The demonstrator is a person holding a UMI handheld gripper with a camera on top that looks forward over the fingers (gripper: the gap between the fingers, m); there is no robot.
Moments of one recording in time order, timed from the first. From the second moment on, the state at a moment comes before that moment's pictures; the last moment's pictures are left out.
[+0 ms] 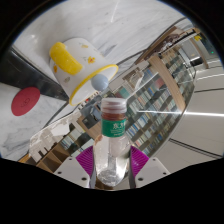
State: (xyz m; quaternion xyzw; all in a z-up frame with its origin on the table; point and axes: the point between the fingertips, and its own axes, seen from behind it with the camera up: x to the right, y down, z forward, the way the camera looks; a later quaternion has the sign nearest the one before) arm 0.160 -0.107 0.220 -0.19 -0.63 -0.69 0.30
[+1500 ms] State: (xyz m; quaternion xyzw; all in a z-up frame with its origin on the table) arm 0.252 -0.149 0.085 -0.82 0.03 -0.04 0.57
